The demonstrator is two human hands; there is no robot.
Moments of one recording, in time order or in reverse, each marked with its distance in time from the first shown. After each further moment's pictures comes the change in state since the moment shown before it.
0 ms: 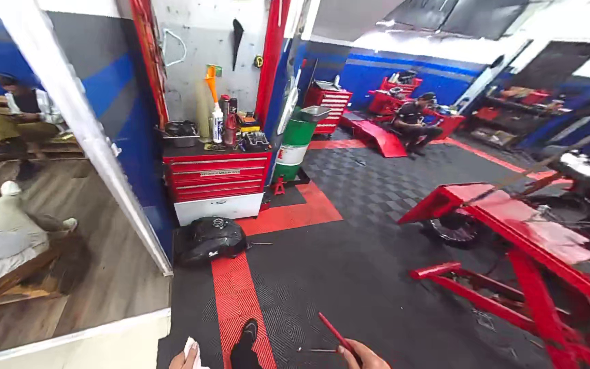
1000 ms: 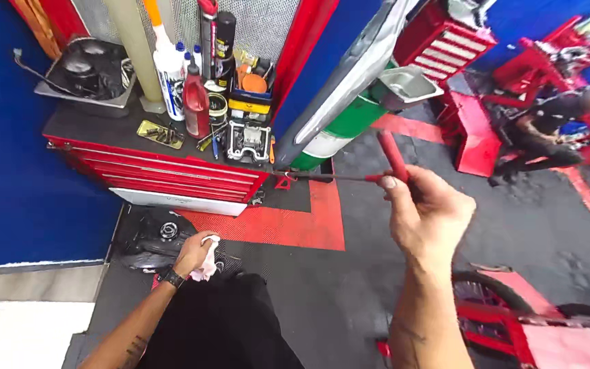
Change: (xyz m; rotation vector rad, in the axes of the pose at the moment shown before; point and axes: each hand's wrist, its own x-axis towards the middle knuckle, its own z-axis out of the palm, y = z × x) left_hand 0.669 0.573 0.165 0.111 -0.023 0.137; right_hand 1.021 -0.136 -0.178 0.124 0.225 -0.818
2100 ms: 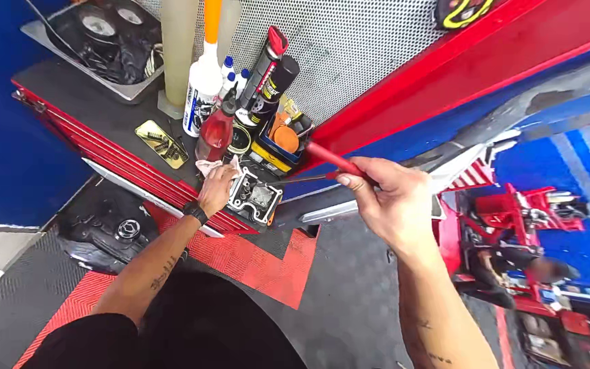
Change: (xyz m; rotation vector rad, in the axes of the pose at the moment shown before) left_hand 0.311 0.090 -0.073 0.111 0.599 0.305; right_hand 0.282 0.032 0.158 0.015 -0.441 -0.576
